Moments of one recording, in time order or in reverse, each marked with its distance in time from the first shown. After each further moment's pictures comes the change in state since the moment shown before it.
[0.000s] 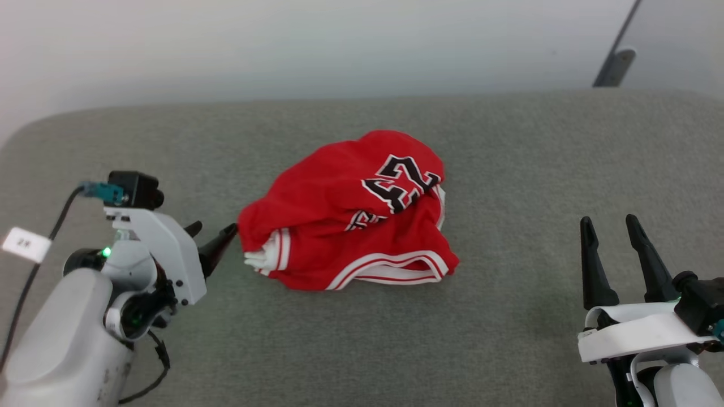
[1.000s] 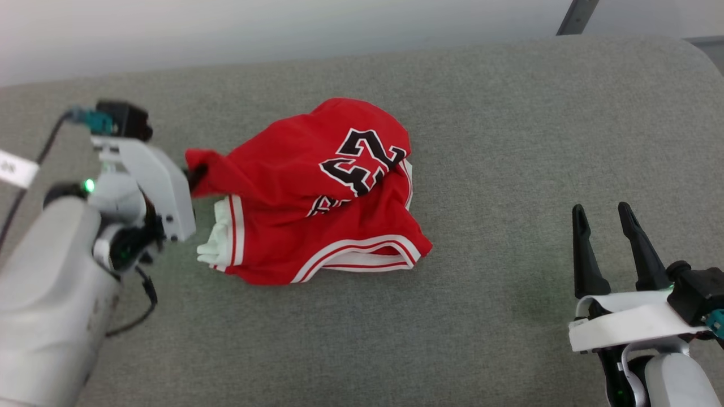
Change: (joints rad) left arm -0.251 0.021 -0.132 0.183 -0.027 -0.003 0.005; right arm -0.025 0.026 0.006 -0.009 -0.007 0.000 0.000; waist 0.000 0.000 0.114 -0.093
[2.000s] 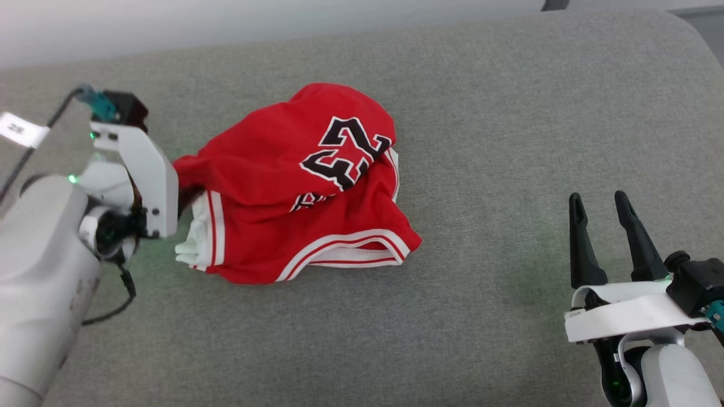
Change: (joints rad) left arm -0.158 0.065 -0.212 0.121 -0.072 0.014 0.137; right arm -0.034 0.015 0.007 0.001 0.018 0.000 0.000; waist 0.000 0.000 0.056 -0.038
